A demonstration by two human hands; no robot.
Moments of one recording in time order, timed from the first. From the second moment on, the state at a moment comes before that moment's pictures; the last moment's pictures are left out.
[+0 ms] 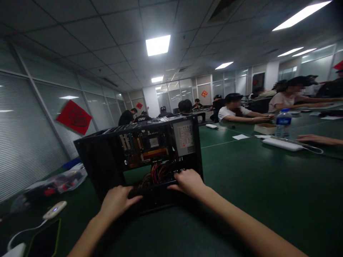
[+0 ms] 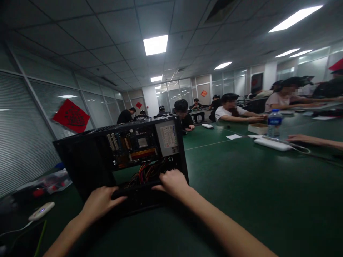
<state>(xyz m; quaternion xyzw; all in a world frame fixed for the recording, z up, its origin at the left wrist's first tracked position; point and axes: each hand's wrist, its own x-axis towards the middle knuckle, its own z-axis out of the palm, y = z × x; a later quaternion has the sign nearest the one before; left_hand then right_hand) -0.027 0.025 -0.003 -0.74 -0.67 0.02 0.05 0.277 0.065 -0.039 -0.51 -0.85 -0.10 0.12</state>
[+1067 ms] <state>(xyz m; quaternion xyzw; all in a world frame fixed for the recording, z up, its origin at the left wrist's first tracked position) 0.074 0.003 -0.029 -0.70 -0.70 -0.03 0.12 0.368 0.090 -0.055 -0.48 -0.86 -0.16 0.10</state>
